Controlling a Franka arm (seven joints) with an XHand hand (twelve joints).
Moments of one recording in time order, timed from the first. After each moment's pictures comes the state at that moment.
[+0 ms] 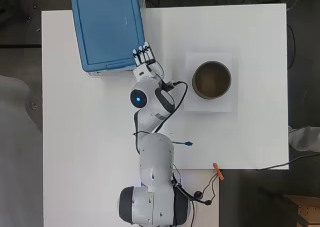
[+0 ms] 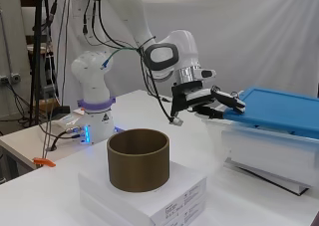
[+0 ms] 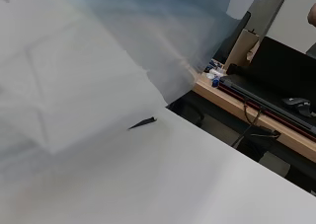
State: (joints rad) arm 0.52 -0.03 -0.55 -2.49 -0.88 2.84 -0.57
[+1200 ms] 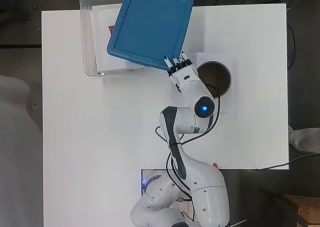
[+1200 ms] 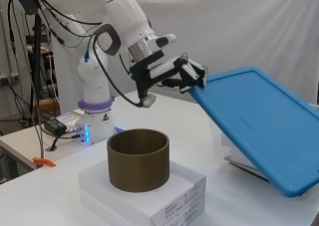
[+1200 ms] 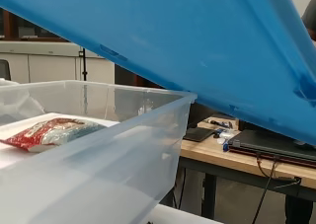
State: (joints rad) arm 0.84 -0.57 -1.09 -2.47 -0.35 2.62 -1.34
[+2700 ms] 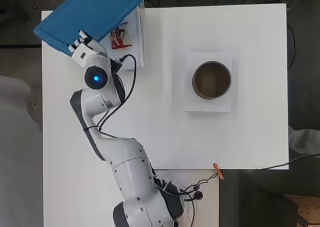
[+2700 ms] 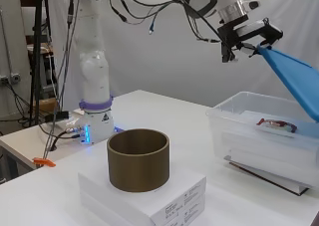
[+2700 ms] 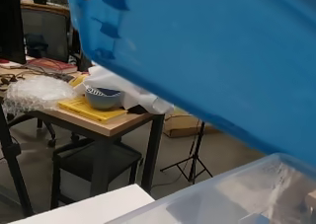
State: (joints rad) arm 0.98 -0.10 -0.61 -2.07 -0.06 2.46 -1.31
